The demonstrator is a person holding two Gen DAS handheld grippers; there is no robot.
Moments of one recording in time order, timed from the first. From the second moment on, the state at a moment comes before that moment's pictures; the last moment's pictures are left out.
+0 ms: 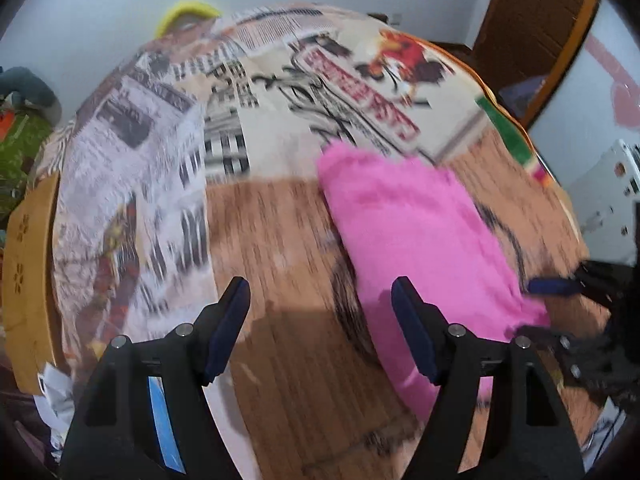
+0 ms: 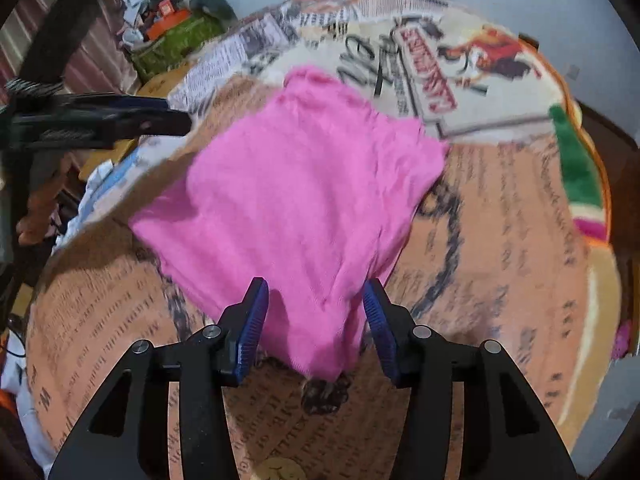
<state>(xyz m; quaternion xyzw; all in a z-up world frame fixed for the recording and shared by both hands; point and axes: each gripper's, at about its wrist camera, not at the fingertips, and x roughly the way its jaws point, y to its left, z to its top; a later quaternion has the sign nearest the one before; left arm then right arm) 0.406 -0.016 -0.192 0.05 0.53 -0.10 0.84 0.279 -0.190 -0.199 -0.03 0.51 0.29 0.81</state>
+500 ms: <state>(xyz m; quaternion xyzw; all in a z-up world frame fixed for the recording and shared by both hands) 0.537 -0.038 -0.259 0.05 0.57 -0.04 0.82 0.323 -0.167 -0.227 0.00 0.52 0.30 0.80</state>
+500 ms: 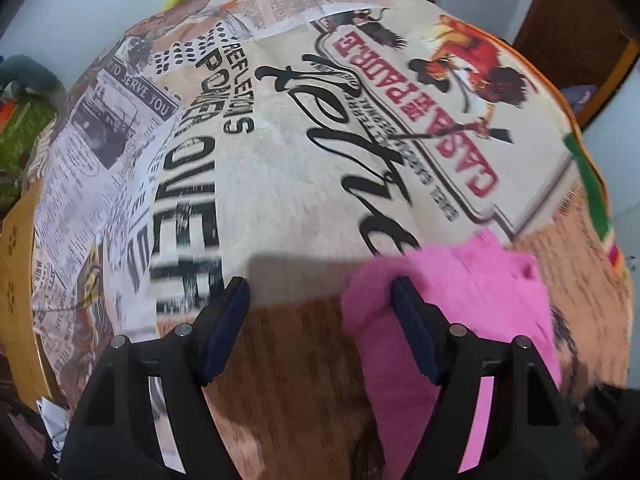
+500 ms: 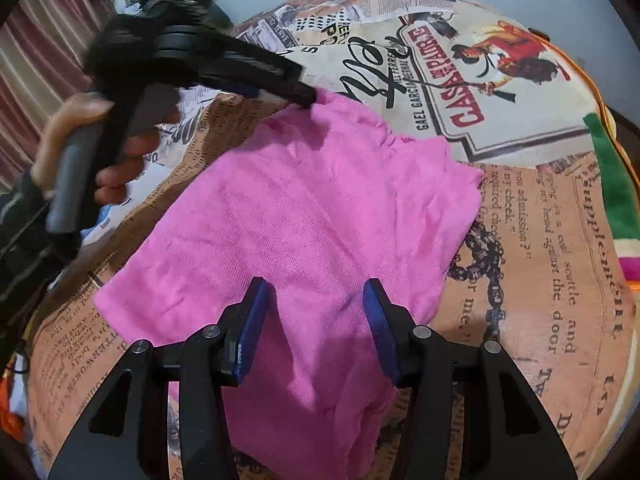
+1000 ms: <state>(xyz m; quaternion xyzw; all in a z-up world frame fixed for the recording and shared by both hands) 0.487 -0.021 -0.200 0.02 0.54 -0.06 0.84 0.294 -0.190 -0.216 -0.02 0.53 0.30 0.79</state>
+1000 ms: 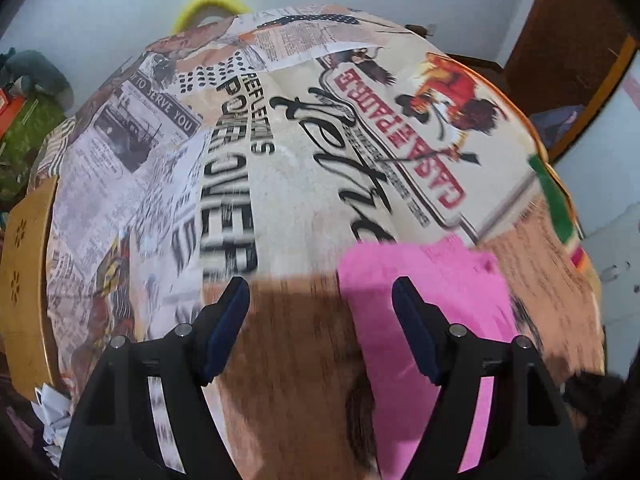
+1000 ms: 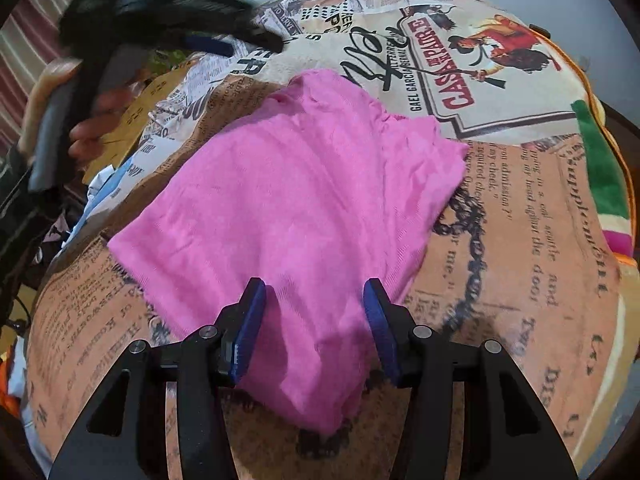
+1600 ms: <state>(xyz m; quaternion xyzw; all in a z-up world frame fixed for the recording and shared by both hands) 0.402 -0.041 -0.246 -0.06 0.62 -0.17 0.76 0.294 -0.217 -0.207 0.02 0.53 0.25 0.81</state>
